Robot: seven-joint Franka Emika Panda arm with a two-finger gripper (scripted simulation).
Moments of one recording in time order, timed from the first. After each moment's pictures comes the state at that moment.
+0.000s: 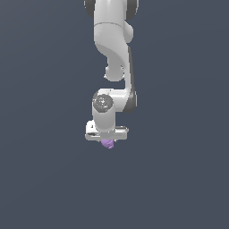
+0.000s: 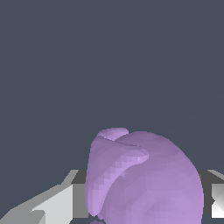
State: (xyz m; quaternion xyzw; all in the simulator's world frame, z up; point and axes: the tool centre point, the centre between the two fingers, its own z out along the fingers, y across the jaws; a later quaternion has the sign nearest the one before) arm 0.028 -0.039 0.040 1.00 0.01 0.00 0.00
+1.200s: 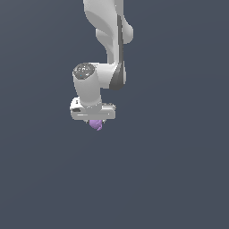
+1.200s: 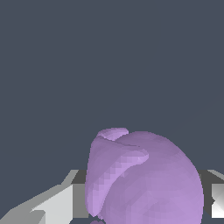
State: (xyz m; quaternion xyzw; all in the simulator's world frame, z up) arm -0.039 -0.097 0.120 1.00 0.01 0.00 0.00
